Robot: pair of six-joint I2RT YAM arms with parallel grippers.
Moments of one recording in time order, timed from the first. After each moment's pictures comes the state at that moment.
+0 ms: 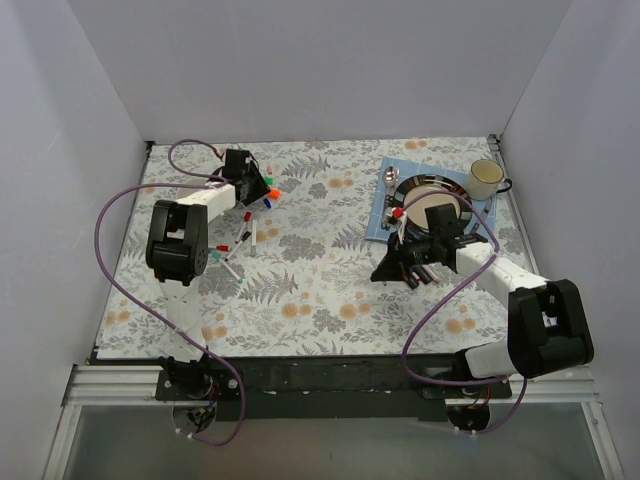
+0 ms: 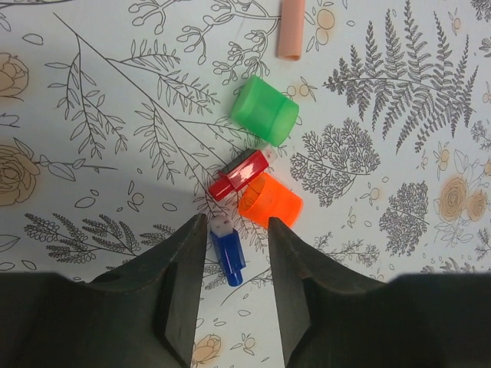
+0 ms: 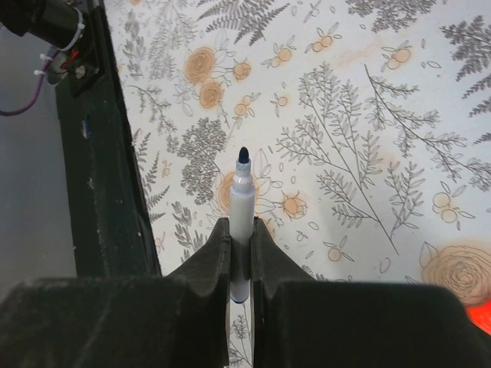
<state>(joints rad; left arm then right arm) -0.18 2.12 1.47 -0.10 -0.02 -0.65 0.28 1.38 0.75 -0.33 -1.06 -0.31</state>
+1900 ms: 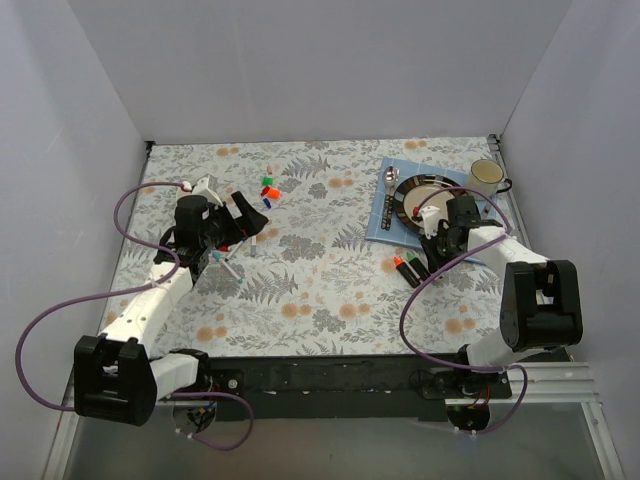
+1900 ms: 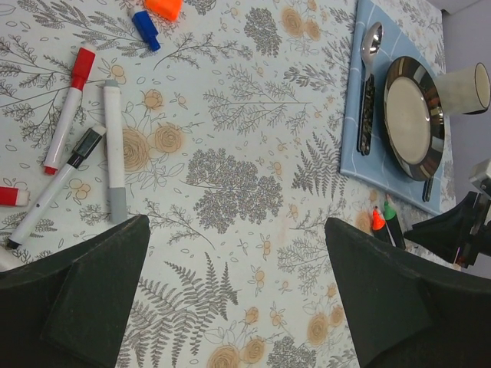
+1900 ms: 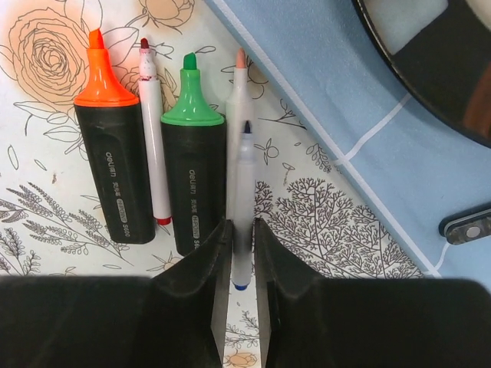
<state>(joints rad) -0.16 1.15 0.74 -0.08 0.25 -0.58 0.09 1.52 0.85 -0.54 -0.24 -0.47</state>
